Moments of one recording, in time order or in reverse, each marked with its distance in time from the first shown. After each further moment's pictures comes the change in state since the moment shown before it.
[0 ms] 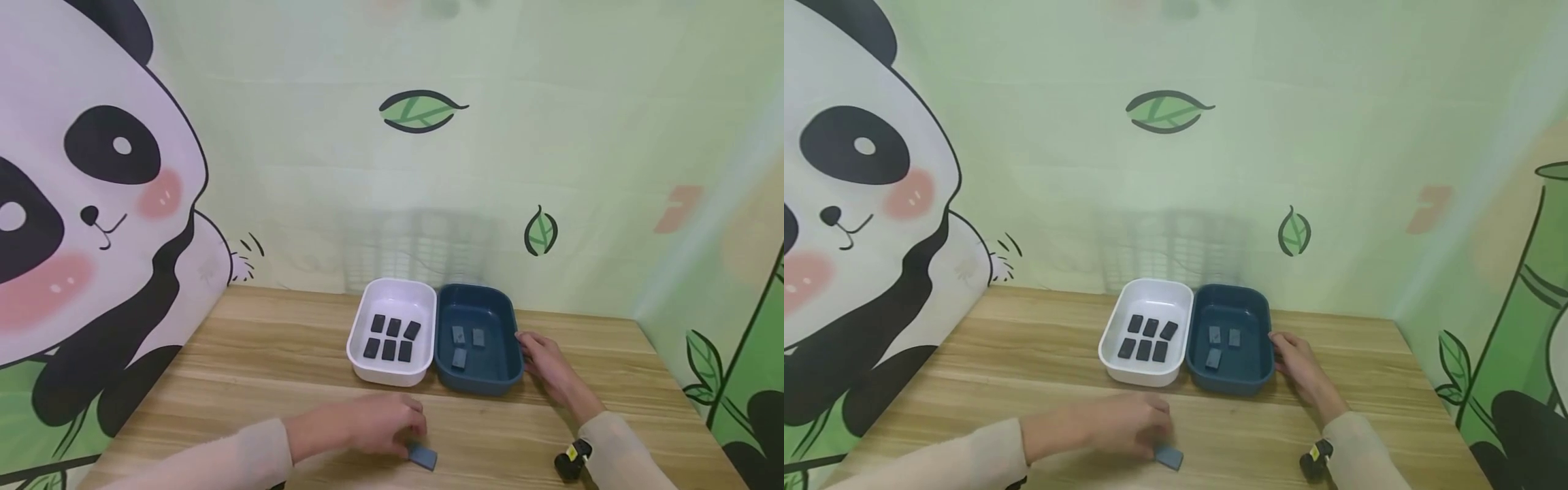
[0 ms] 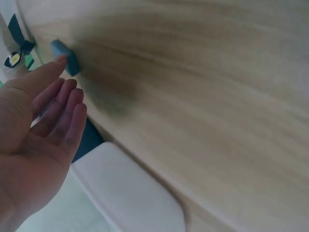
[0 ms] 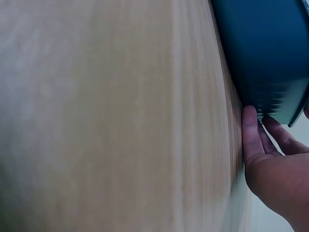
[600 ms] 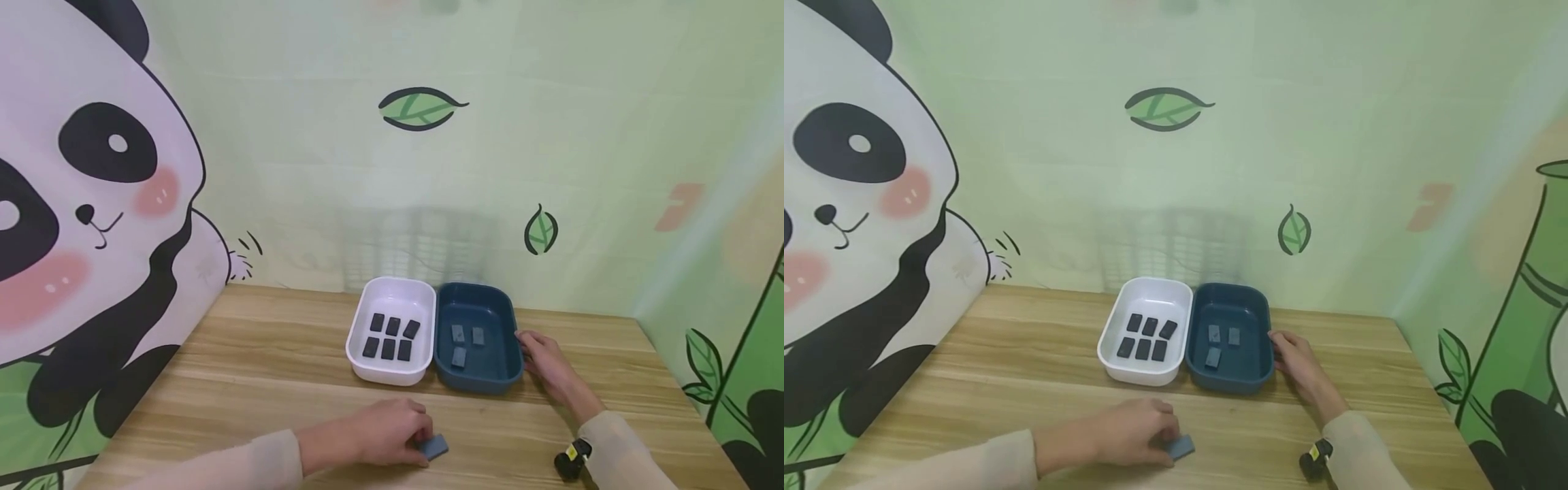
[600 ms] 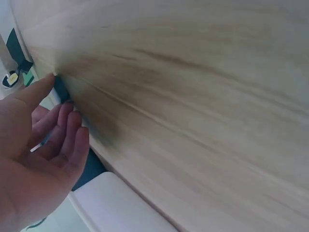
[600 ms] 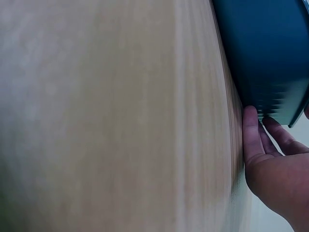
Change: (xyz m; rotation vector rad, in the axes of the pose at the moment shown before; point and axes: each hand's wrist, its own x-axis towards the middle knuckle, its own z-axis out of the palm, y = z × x) left_hand 0.009 0.009 0.018 -0.054 0.122 -0.069; right_hand 0.000 -0.001 0.000 -0.003 0.001 0.006
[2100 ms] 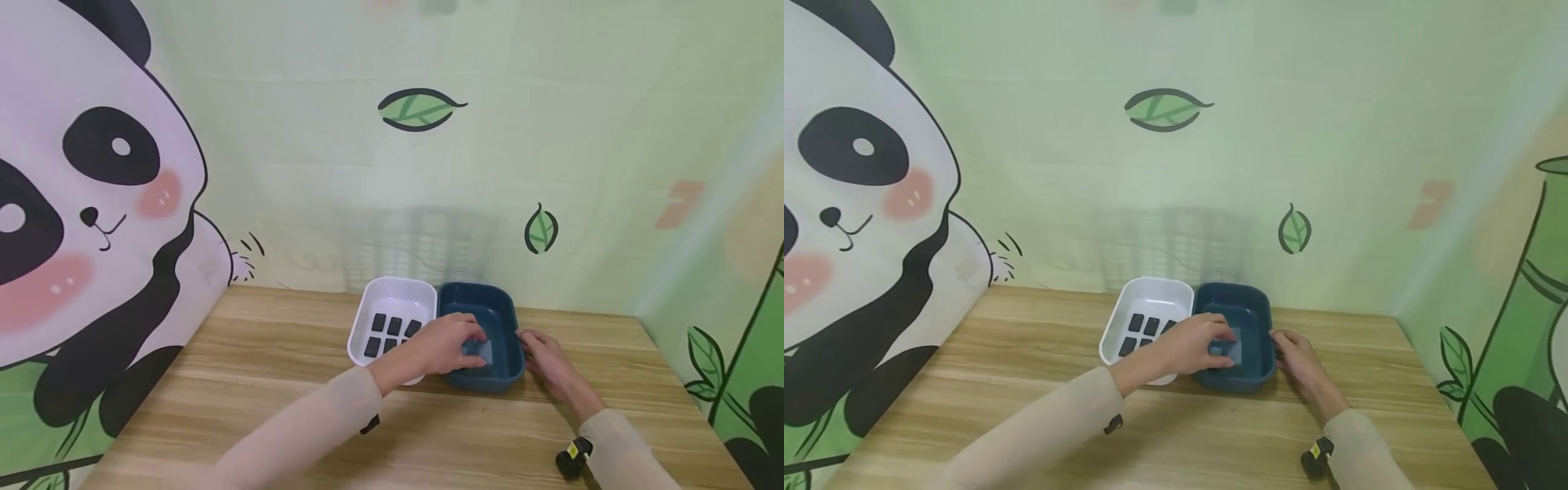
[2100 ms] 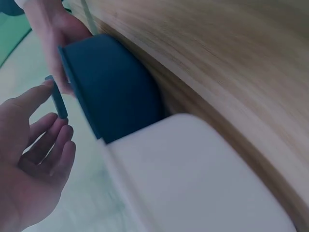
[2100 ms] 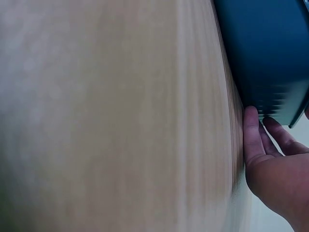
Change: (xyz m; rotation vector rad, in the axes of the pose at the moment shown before) left_hand 0.121 -0.019 -0.058 0.082 0.239 -0.106; right_hand 0.001 -0.001 0.001 -0.026 0.009 0.009
